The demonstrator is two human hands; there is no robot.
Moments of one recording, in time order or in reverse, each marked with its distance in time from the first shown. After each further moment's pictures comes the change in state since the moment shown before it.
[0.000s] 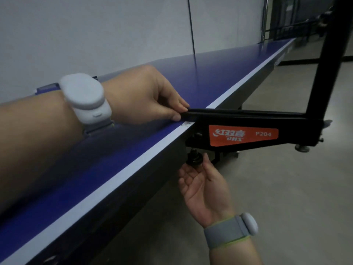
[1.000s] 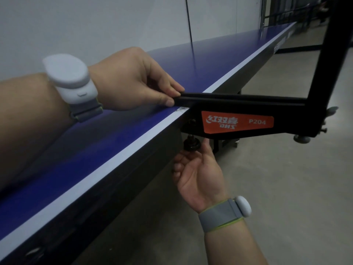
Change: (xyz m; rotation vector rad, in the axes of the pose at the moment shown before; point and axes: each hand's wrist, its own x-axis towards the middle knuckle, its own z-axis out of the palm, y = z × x) left_hand 0.000 -0.009 0.003 -0.127 -0.007 -0.043; right_hand 0.006 0.004 0.009 -0.079 0.011 0.069
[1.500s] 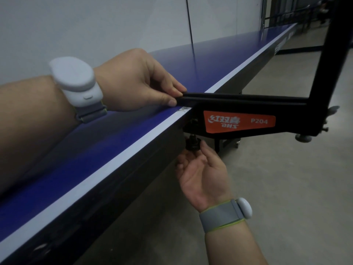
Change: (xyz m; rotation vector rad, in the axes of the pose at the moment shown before) left_hand -0.001 0.001 0.002 0.046 0.018 0.026; right_hand -0.005 0.001 -0.002 0.085 -0.033 -0.055
